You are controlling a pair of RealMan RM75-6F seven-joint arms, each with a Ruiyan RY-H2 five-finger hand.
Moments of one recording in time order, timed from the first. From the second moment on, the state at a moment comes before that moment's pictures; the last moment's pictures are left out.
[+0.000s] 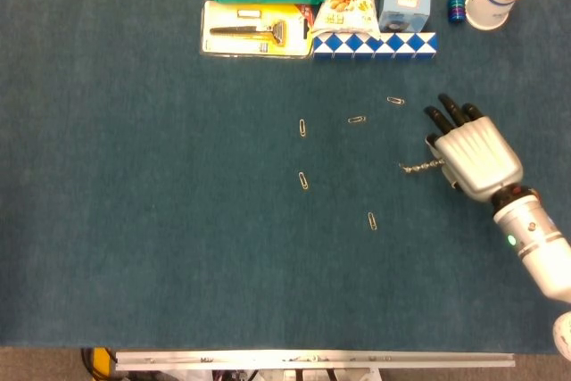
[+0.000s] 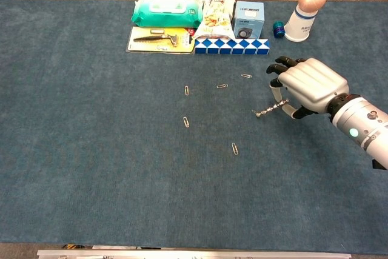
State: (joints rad) left arm -0.02 -1.06 -0.04 -1.62 1.56 1.61 -0.12; right arm 0.51 -1.50 0.02 -1.62 -1.21 1.07 -0.78
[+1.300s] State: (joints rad) left arm -0.02 -1.04 -0.05 -1.61 1.54 1.60 -0.16; right arm 0.70 -1.61 0.17 -1.42 -0.96 1.01 -0.87
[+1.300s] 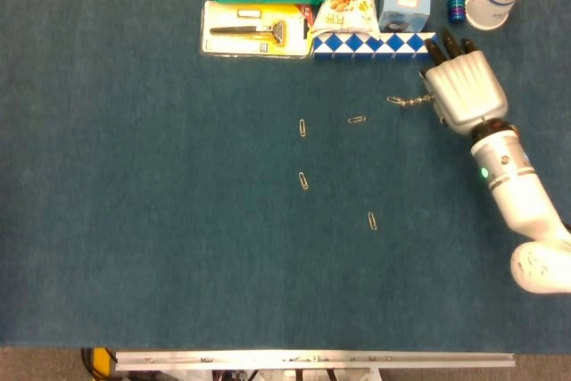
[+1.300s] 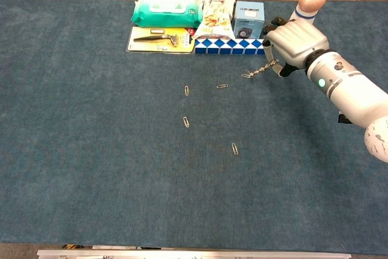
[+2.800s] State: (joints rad) left arm -0.01 -1.03 -0.06 -1.61 1.53 1.62 -0.19; right arm 0.80 -1.68 0.13 -1.42 -0.94 1.01 -0.86
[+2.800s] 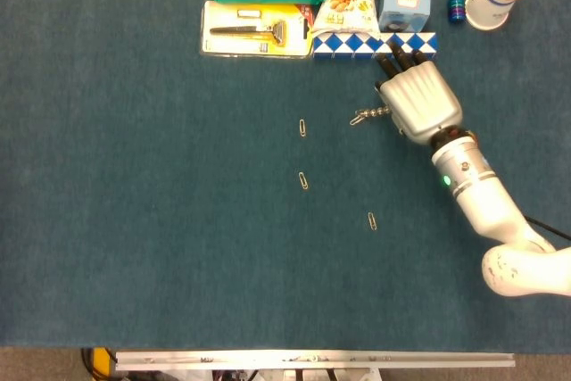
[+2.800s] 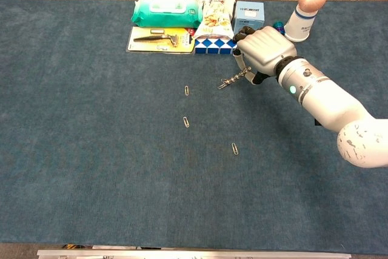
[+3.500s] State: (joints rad) left arm -0.01 -1.03 -0.06 -1.61 1.53 1.61 -0.17; right arm 0.76 -1.58 0.09 -1.54 -0.99 1.10 -0.86
